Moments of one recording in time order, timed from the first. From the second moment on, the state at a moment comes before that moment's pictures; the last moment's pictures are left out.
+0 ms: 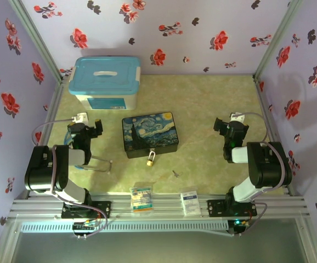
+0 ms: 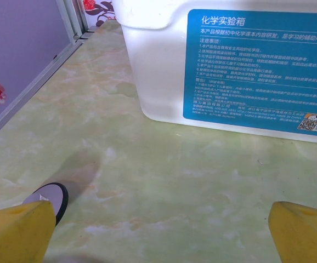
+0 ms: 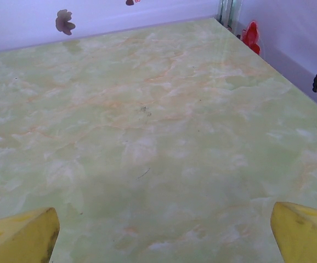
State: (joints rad) left arm -0.01 1.54 0.37 0.81 -0.18 -0.04; right arm 0.02 1.56 0.38 0.80 0.23 0.13
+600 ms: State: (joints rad) left arm -0.02 1.32 0.36 0.72 -0.21 -0.04; right arm 0.02 1.42 0.37 0.69 0.27 0.15
